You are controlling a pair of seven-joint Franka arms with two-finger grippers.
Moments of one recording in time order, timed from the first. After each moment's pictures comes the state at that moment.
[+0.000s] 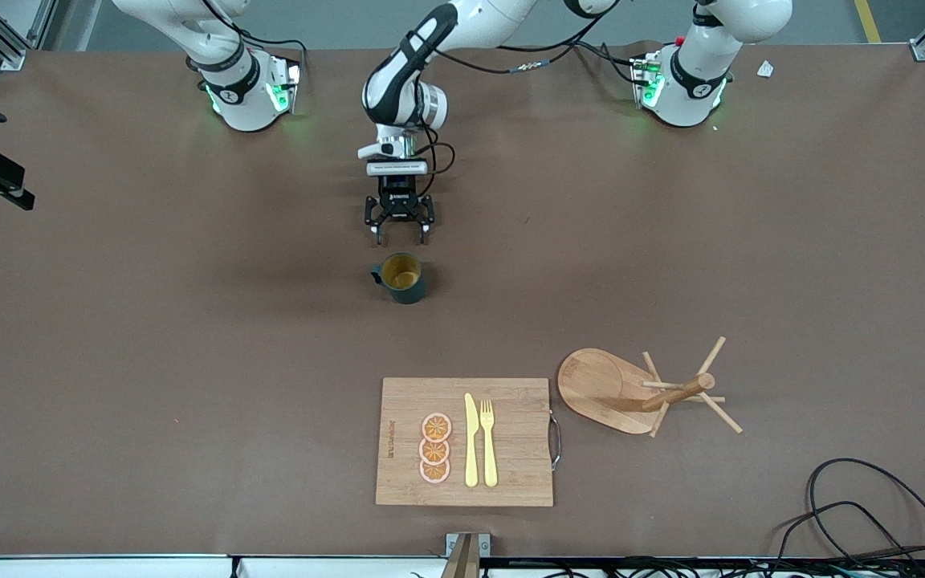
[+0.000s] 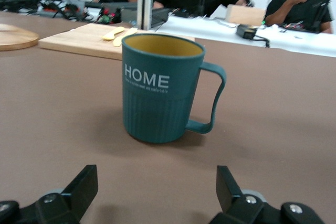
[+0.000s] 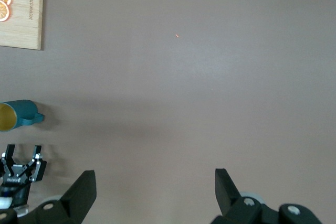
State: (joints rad) left arm -1.53 1.09 0.22 -1.33 1.20 2.06 -2.44; right arm -0.02 0.00 -0.06 -1.47 0.01 1.50 -0.19
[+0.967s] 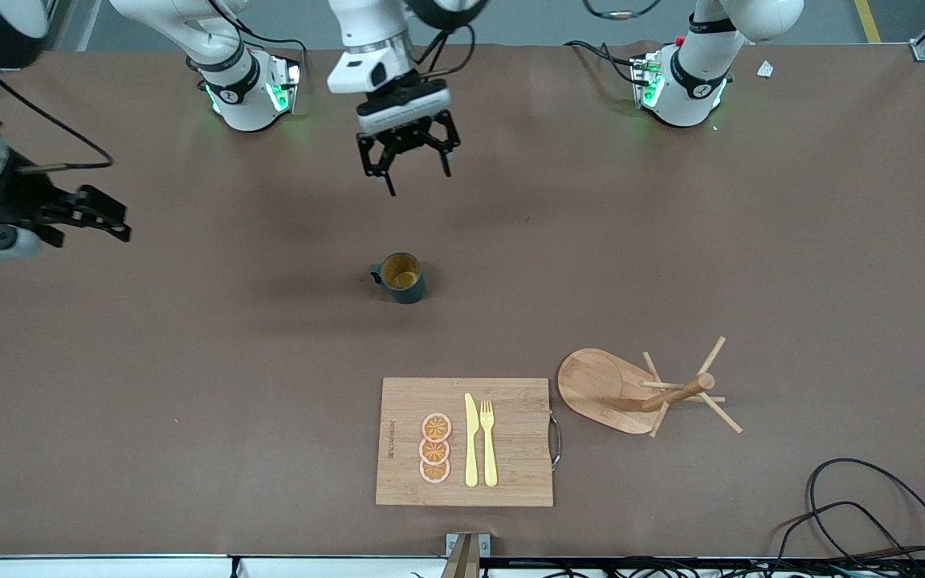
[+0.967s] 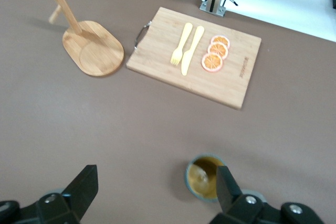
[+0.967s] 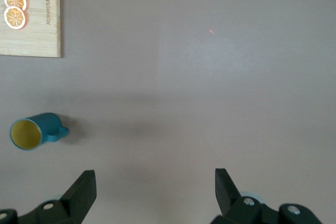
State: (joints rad) left arm -1.24 0.45 0.21 -1.31 0.42 1.84 -1.52; right arm 0.11 0.00 -0.03 -1.66 0.04 1.68 0.03
